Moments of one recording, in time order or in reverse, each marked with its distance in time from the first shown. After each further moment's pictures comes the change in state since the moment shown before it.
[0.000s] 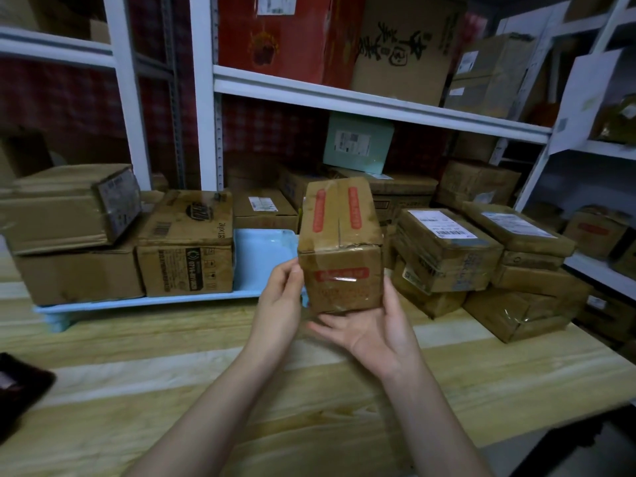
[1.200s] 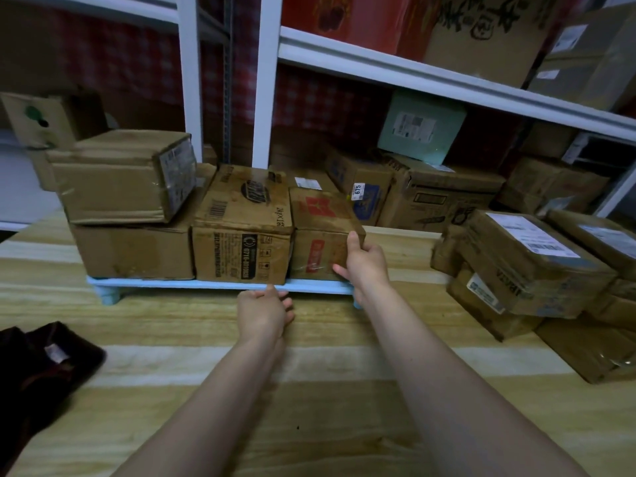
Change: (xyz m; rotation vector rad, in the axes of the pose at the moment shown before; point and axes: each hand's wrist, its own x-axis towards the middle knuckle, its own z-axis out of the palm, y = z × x) left_hand 0.066 -0.054 -0.071 -0.250 0.487 -0.468; right_hand 0.156 0.032 0.061 -0.778 0.601 -0.231
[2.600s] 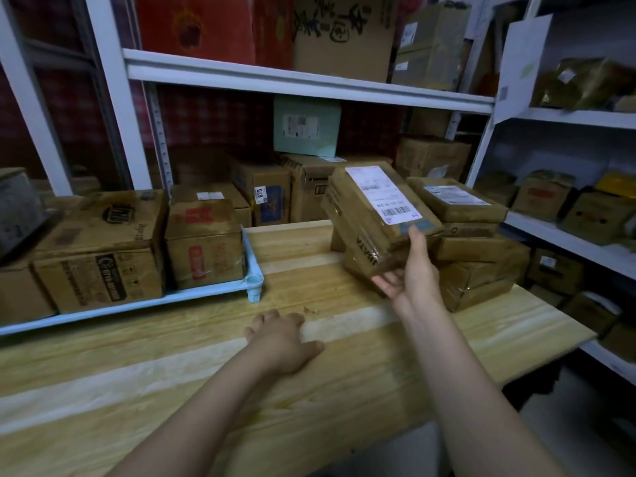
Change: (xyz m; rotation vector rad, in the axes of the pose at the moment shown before) left_hand -0.105 -0.066 0.091 1.696 -0.642 0.499; right_hand -0.039 -0.025 -0.250 0.535 0.267 0.049
